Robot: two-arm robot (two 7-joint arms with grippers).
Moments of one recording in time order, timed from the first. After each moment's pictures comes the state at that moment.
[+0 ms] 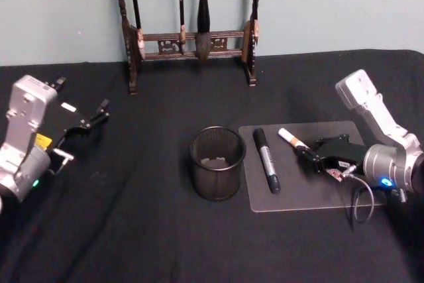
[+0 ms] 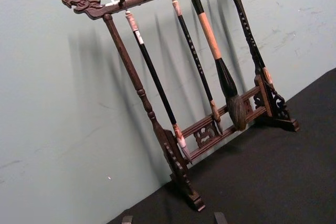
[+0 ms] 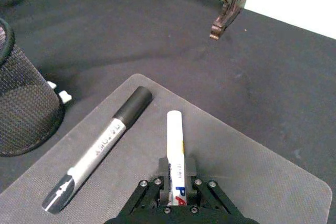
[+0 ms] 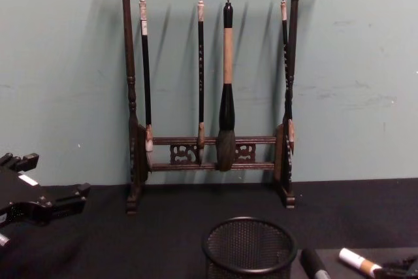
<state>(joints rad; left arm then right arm) -0.20 0.60 0.45 -1.41 -0.25 -0.12 0.03 0.28 0.53 -0.40 -1.39 0.32 0.42 0.45</state>
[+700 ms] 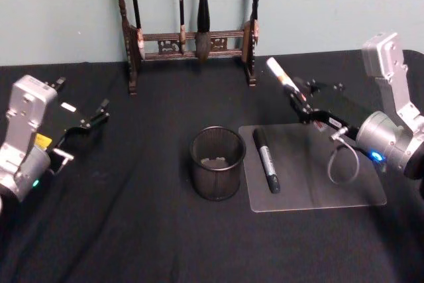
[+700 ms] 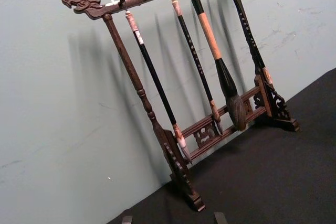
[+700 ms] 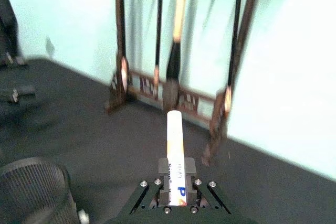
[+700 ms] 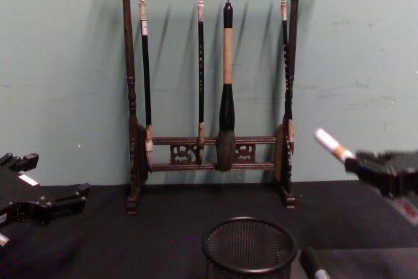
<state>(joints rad) -0.20 0.60 0.45 -1.41 -0.25 -0.12 0.03 0.22 0.46 -0.31 -1.50 0.36 0.10 0.39</state>
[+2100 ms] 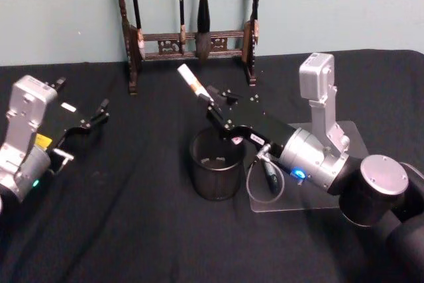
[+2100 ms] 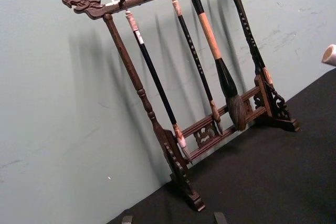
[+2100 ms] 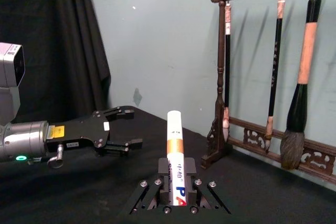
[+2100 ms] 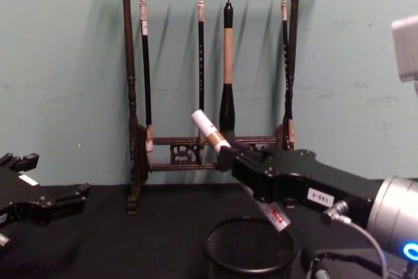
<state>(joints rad) -0.20 0.60 0.45 -1.41 -0.25 -0.12 0.03 0.28 0.29 -0.46 -1.37 0.45 -0.11 0.53</state>
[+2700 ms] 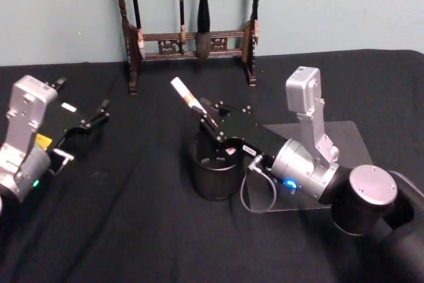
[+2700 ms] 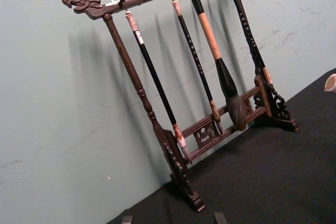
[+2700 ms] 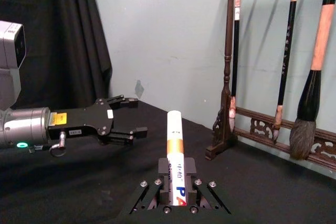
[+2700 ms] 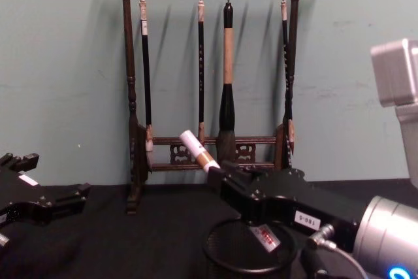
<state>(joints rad) -0.20 0.60 0.45 -1.41 -0.25 -0.12 0.03 0.27 0.27 -0.49 -1.34 0.42 -0.14 0.52</state>
